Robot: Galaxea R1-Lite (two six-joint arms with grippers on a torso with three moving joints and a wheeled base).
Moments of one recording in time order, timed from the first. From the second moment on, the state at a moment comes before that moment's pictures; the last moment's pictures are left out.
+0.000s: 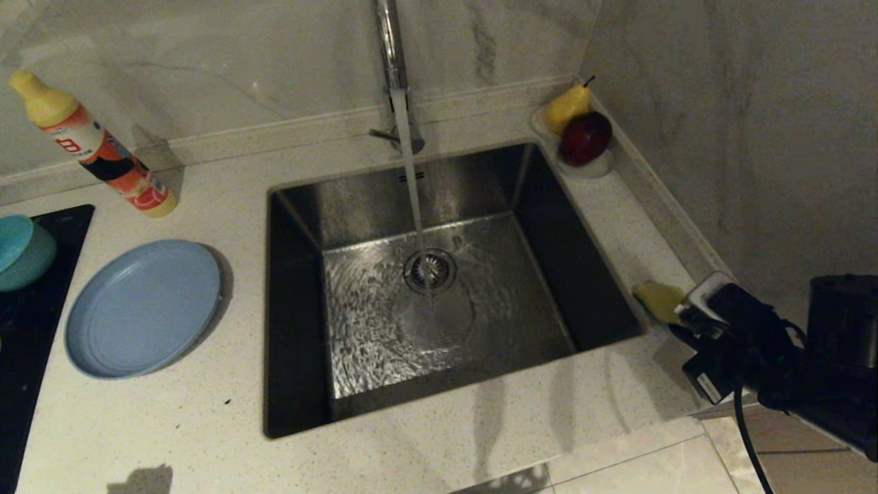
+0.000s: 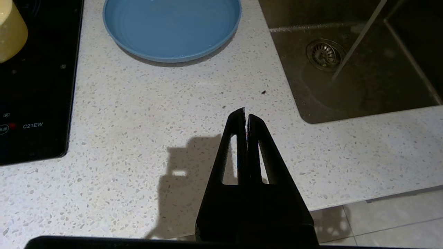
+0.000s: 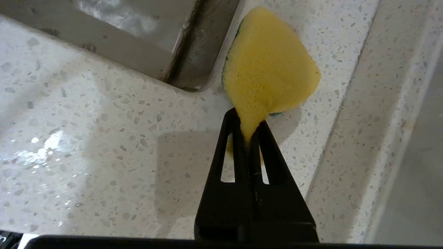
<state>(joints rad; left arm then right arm) -0.01 0.00 0.00 -0.10 0.03 -0.04 0.30 1.53 -0.48 -0.74 -0.14 -0.56</state>
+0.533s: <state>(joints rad) -0.01 0.00 0.00 -0.10 0.03 -0.04 0.26 1.55 -0.48 -0.75 -0.13 -0.58</state>
